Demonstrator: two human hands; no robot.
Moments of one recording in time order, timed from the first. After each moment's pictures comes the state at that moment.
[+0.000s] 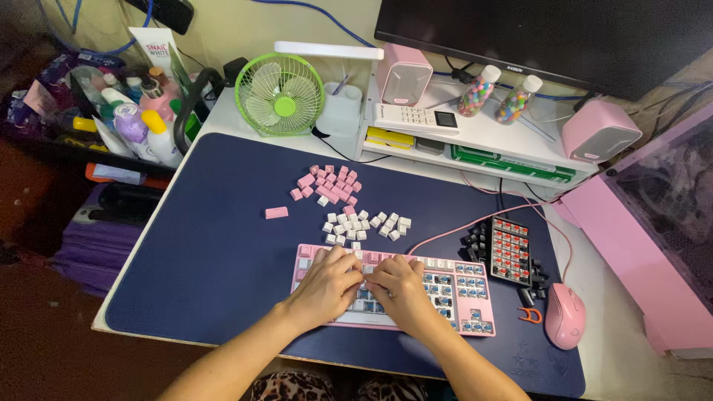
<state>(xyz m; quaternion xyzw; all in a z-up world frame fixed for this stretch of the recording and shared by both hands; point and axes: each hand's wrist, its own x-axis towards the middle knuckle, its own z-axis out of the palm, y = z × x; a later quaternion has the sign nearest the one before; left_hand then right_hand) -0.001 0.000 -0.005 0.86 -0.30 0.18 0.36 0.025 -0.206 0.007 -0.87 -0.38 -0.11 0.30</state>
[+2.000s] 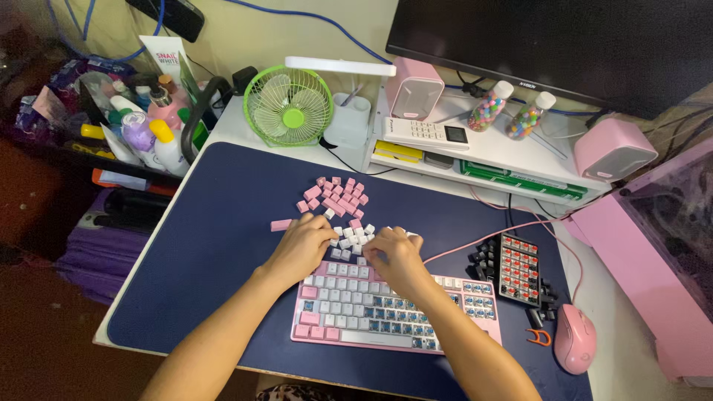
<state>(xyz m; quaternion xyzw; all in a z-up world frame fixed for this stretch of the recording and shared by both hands) 0.076 0.062 -0.018 0.92 -0.17 0.14 0.32 0.101 -0.174 0.016 -0.89 -0.34 -0.06 0.29</state>
